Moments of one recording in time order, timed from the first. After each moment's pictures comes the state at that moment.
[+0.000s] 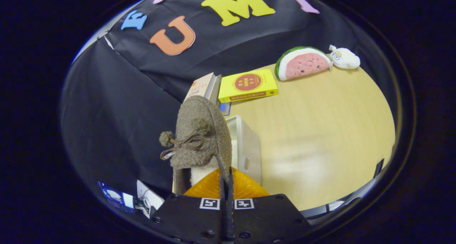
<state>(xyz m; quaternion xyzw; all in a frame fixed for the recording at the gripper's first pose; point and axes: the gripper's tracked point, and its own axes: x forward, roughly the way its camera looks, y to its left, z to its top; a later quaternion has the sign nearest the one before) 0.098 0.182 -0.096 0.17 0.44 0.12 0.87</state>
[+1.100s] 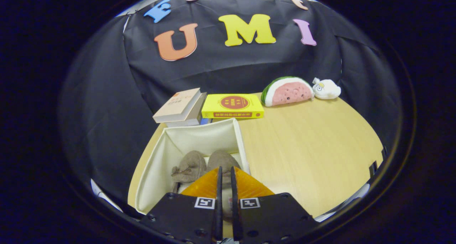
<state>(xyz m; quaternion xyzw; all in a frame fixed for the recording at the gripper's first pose) 0.121 0.194 -0.144 0.05 0.27 -0.02 0.96</state>
